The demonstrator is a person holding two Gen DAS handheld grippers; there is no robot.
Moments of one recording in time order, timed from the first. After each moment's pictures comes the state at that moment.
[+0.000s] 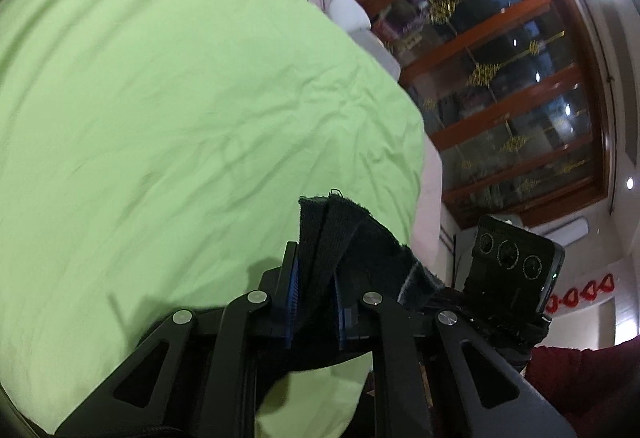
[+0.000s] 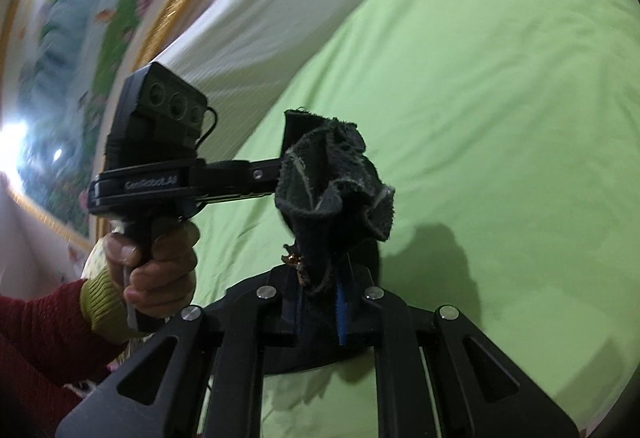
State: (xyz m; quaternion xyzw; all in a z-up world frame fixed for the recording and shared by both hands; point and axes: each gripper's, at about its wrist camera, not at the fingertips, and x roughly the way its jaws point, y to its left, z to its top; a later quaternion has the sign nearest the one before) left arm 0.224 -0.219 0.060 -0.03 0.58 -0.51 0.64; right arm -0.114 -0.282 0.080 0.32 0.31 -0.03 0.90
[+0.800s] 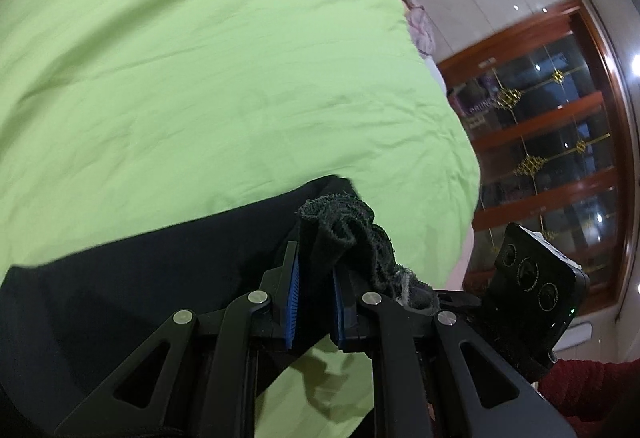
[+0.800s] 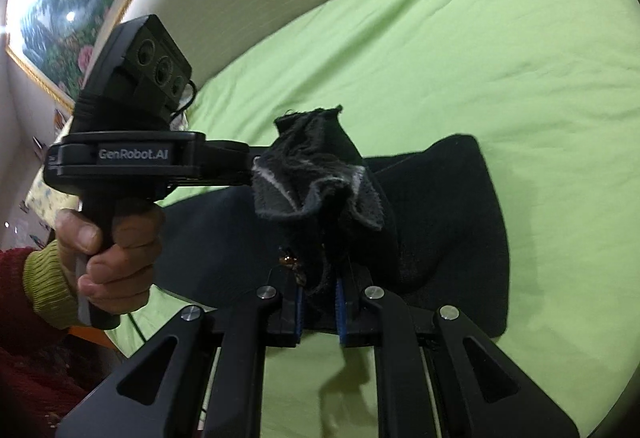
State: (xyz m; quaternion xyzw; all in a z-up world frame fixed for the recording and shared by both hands) left arm 0.187 -0.042 0.004 -0.14 0.59 -0.37 0.71; right arm -0.044 -0.167 0.008 0.16 0.45 0.03 0.88
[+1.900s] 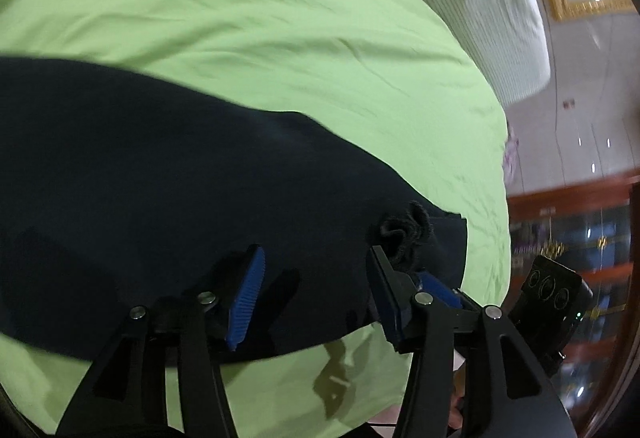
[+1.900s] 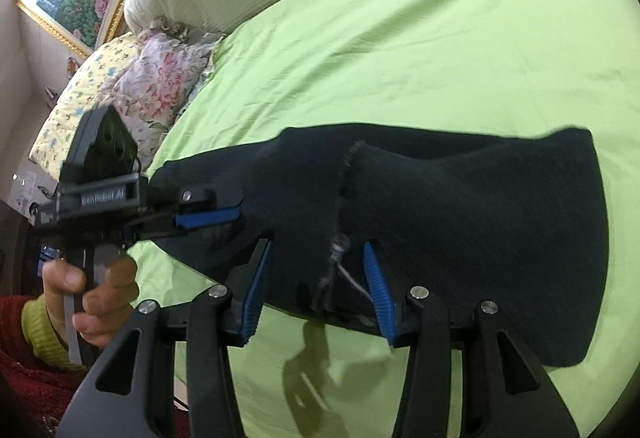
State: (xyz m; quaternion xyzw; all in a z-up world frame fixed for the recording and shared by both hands) left arm 0.102 0.141 -0.022 -0.32 0.57 -0.12 0.75; right arm 0.018 -0.096 -0.001 0.13 0.51 0.10 0.84
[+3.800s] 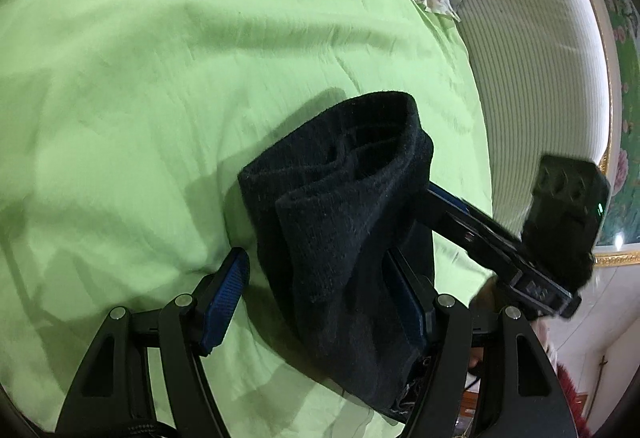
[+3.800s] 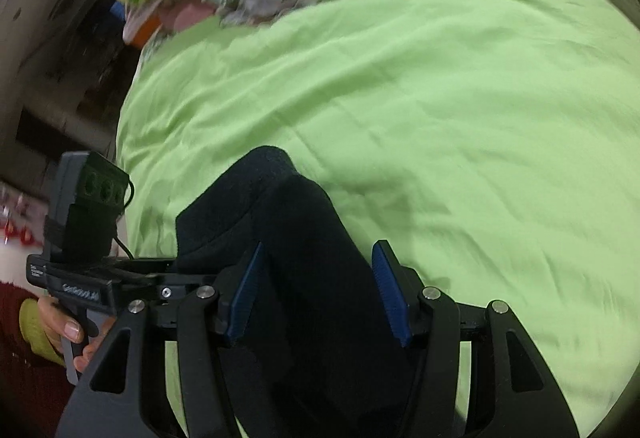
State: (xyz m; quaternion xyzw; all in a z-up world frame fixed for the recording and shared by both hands) left arm -0.021 0.327 -0.071 -0.57 0.40 0.11 0.71; right arm 0.219 0.172 -0.087 -0.18 0.64 0.41 0.63
